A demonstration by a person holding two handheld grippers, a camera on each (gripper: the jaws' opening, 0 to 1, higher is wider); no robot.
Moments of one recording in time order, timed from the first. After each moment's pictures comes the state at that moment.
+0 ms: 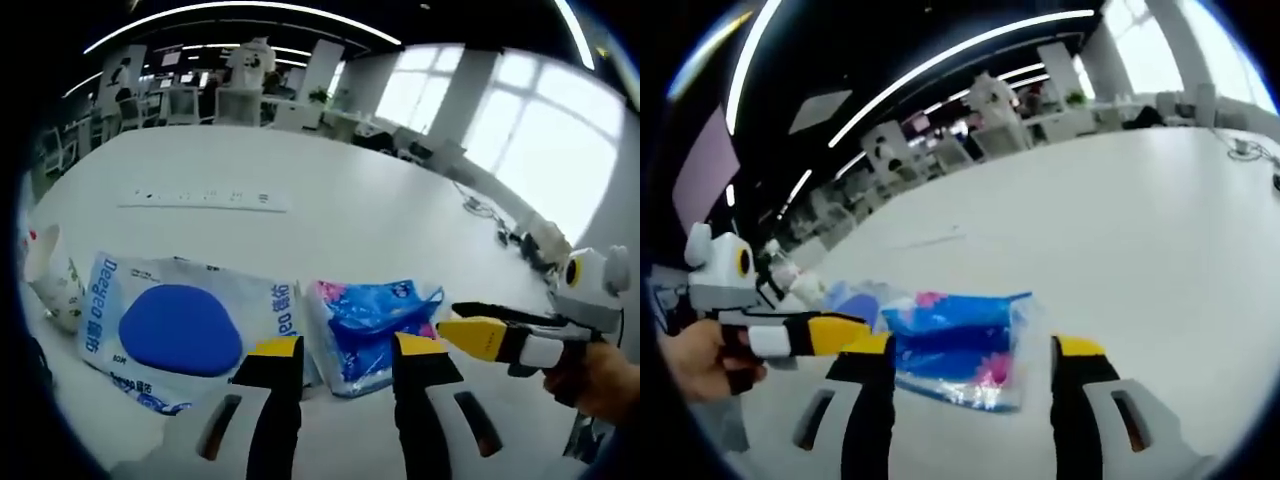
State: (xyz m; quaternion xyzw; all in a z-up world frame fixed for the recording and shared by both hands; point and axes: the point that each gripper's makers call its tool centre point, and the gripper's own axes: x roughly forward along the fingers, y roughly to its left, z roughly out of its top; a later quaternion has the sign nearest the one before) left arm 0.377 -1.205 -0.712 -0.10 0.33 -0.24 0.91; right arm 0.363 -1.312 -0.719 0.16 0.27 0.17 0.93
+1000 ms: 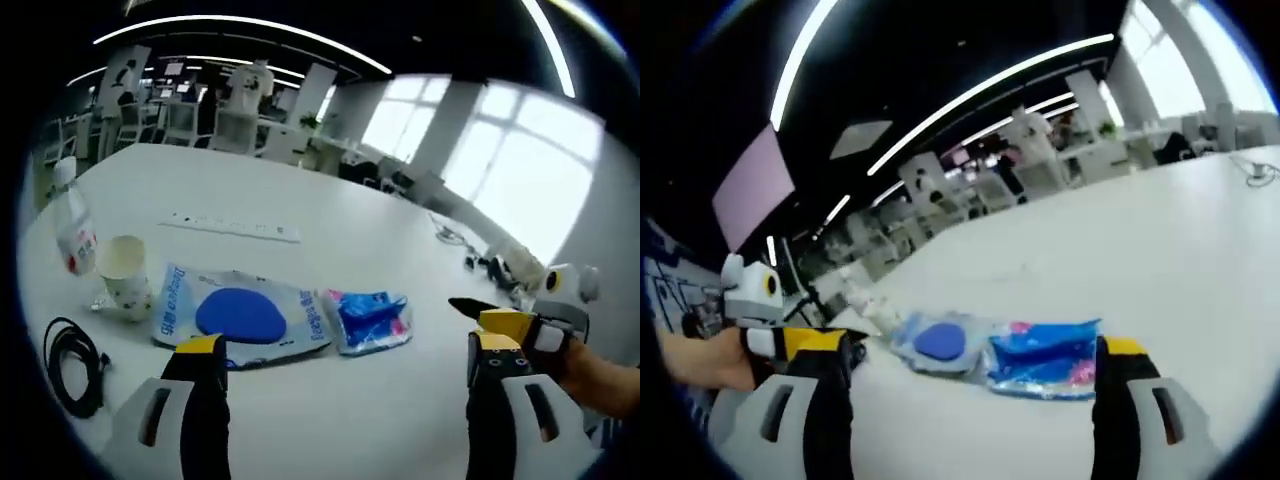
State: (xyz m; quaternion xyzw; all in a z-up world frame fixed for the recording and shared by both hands) left arm 0.309 -1.117 -0.641 -0.14 0.29 -0.26 0.91; right arm 0.306 -1.253 -0.630 0.18 0.18 0.24 0.94
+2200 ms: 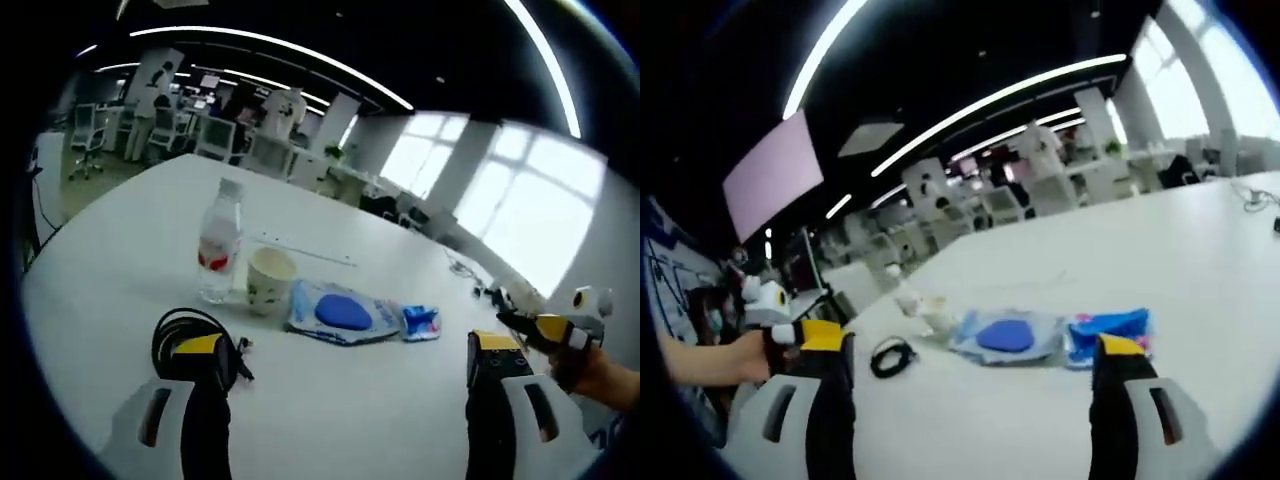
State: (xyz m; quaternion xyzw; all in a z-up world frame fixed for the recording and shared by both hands) left arm 0.268 -0.937 -0.612 -0.18 0.24 -0.23 0.92; right arm 0.230 -1.167 -0.578 0.15 0.16 0.22 0.95
